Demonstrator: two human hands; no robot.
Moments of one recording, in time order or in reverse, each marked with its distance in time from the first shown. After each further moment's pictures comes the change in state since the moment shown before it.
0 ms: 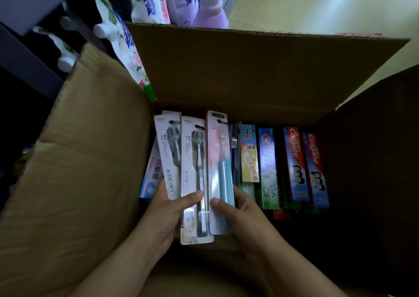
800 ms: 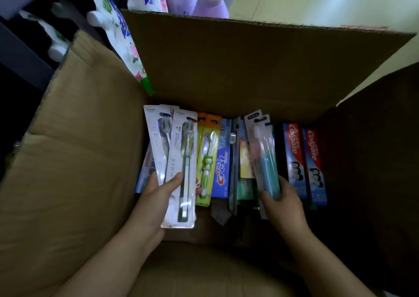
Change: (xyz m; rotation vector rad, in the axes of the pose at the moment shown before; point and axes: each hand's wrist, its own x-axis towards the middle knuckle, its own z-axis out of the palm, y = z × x) left_hand 0.012 0.001 -0.008 -0.024 0.054 -0.035; right_hand 0.032 0.017 -0.081 -0.658 0.564 -0.106
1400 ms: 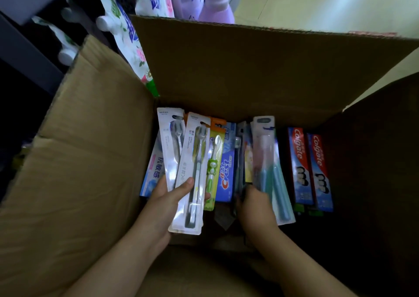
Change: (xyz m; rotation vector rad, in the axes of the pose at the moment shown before) left_hand -0.002 0.001 0.001 -0.003 -0.050 -0.021; right_hand -0.005 -0.034 0.047 -0.413 -0.109 -0.100
